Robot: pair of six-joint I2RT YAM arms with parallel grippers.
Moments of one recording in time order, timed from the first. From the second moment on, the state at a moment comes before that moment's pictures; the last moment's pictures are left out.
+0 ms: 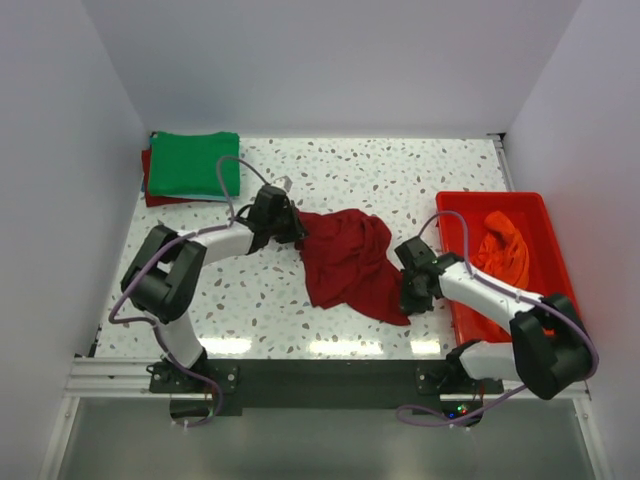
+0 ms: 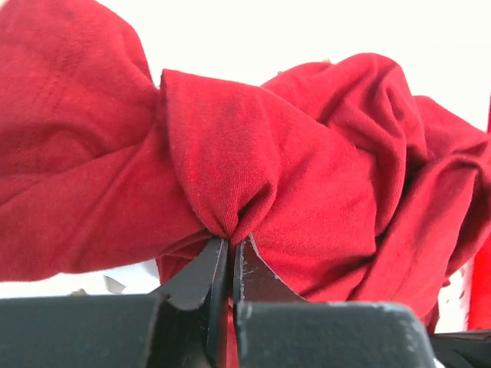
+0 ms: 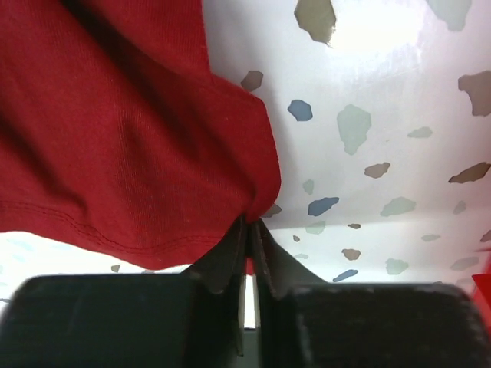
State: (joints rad) left arm -0.48 1.77 0.96 0.07 0.13 -0.66; right arm 0.50 1.28 0.62 -0.70 0.08 0.69
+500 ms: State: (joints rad) left arm -0.28 1.47 1.23 -0.12 0.12 -0.56; right arm 0.37 1.49 1.38 -0.84 0.07 0.58
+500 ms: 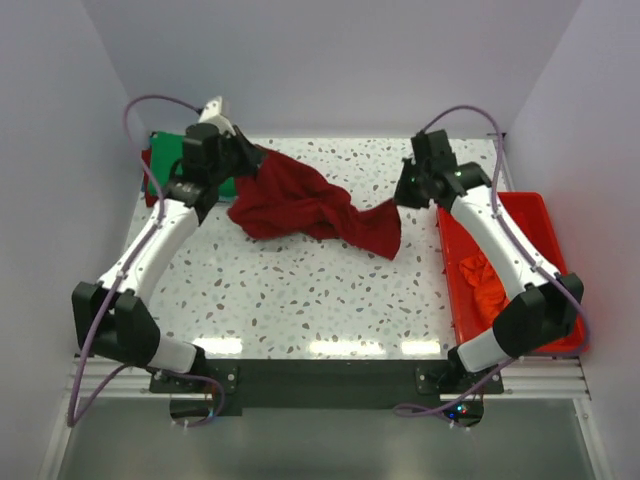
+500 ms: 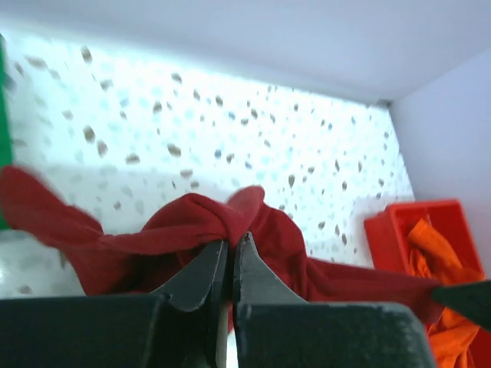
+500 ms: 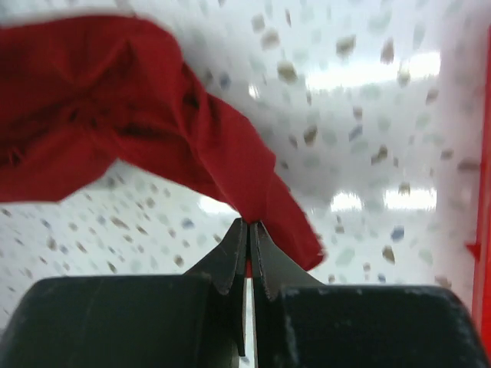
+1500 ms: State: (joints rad) left arm -0.17 1.09 1.47 -0.31 -0.04 -0.33; right arm 0.28 1.09 1.83 -0.93 0.30 0.43
